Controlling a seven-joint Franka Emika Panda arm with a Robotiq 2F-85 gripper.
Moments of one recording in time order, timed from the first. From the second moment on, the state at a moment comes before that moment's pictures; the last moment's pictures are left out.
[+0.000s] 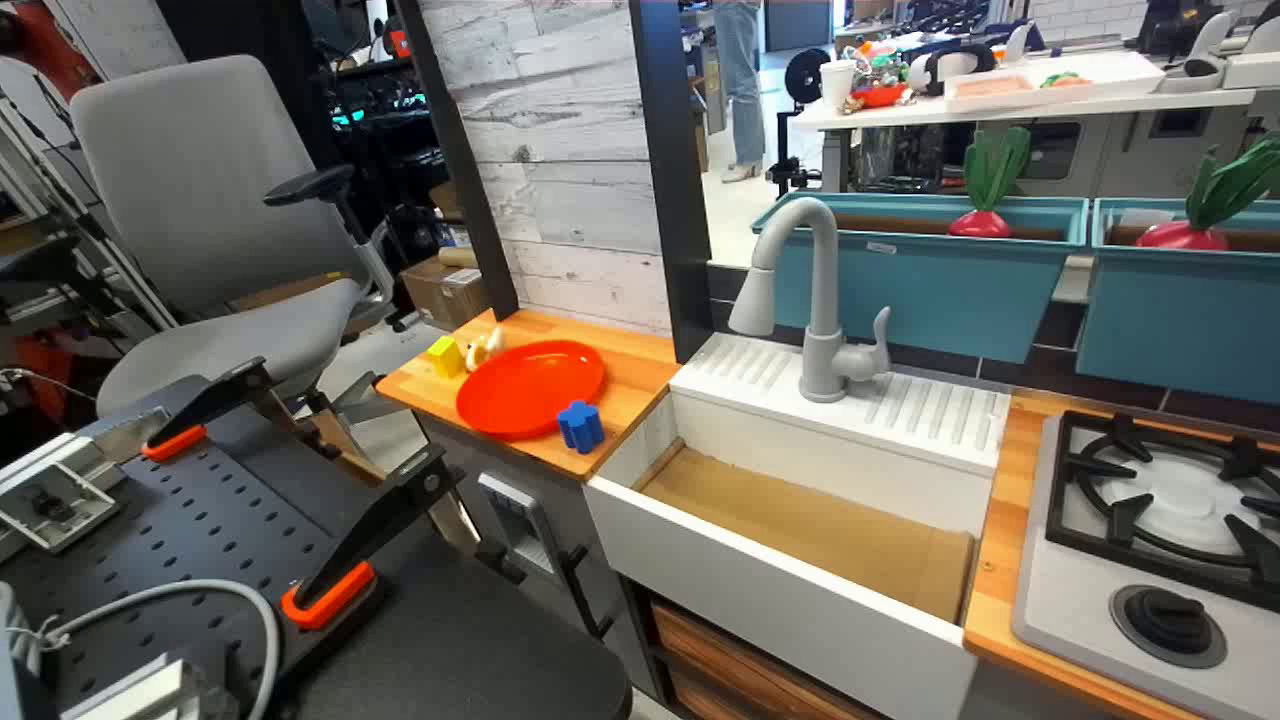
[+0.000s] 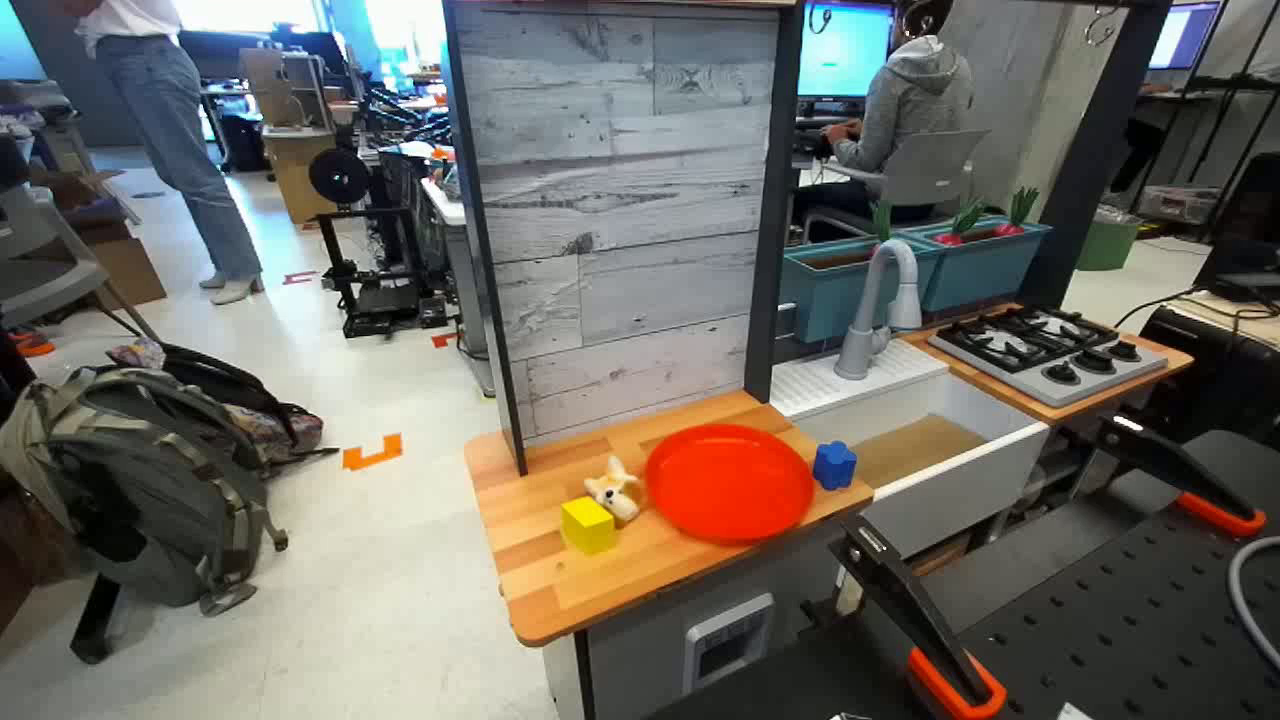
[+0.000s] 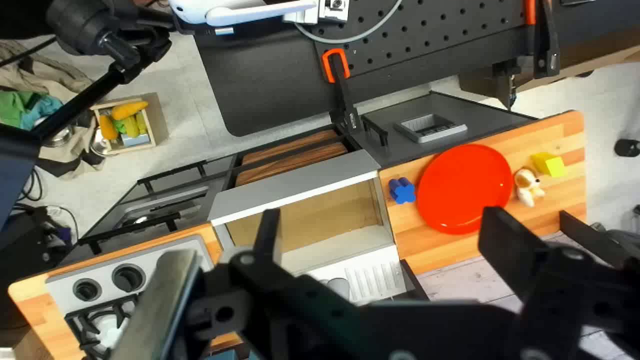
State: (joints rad) arm -0.20 -0.60 -0.30 -2.54 -0.09 1.95 -0.20
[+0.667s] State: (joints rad) arm -0.19 -0.54 -0.28 -2.59 -0.08 2.11 -0.16
